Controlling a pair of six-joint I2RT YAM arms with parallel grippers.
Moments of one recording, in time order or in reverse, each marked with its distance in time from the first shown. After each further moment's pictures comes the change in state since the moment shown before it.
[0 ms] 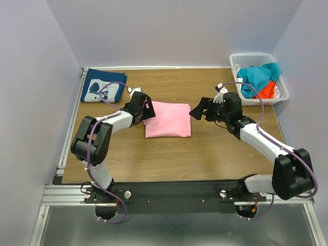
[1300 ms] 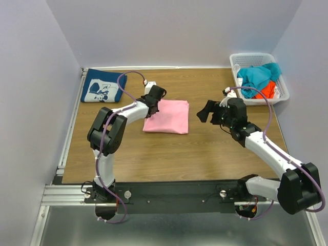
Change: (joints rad) left arm -0.131 0.221 0.309 -0.201 -0.282 0.069; right arm 0.000 -0.169 -0.086 -0.055 0.203 -0.027
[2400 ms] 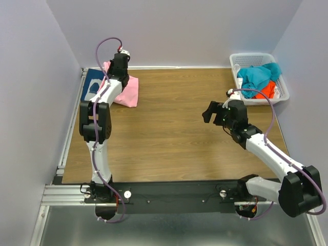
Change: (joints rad) left arm 0.386 0.139 0.440 0.101 -0.173 0.845; right arm 0.000 -0.049 -0.030 -0.024 0.162 -0.037
